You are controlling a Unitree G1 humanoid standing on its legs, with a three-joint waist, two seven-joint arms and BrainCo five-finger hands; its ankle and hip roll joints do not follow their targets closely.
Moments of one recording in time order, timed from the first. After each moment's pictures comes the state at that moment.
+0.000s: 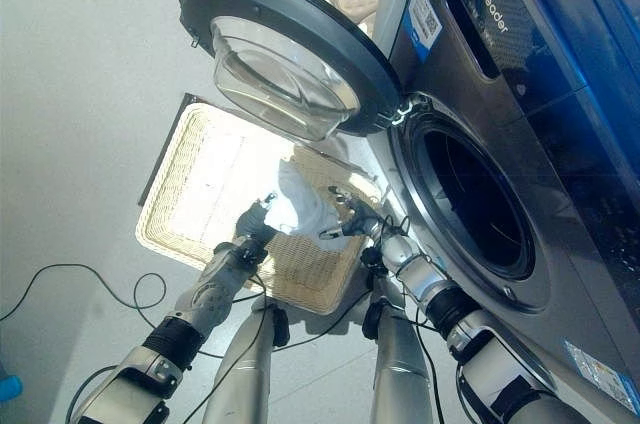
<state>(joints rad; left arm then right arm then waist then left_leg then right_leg) -0.58 0.27 -0.37 0.49 -1.08 -0.05 -0.04 -0.76 -0.39 0.60 0.67 0.20 -0.13 0.05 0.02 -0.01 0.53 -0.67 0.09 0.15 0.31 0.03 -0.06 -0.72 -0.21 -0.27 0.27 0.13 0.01</state>
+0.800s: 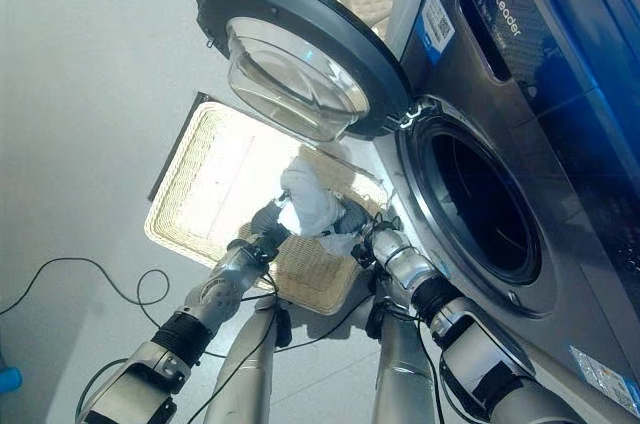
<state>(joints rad) -0.60 0.24 -0.37 0.49 -1.14 0.01 -0.04 -0.83 -0.31 0.60 0.80 0.30 -0.10 0.09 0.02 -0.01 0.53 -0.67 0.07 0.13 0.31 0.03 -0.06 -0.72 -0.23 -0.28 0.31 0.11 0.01</state>
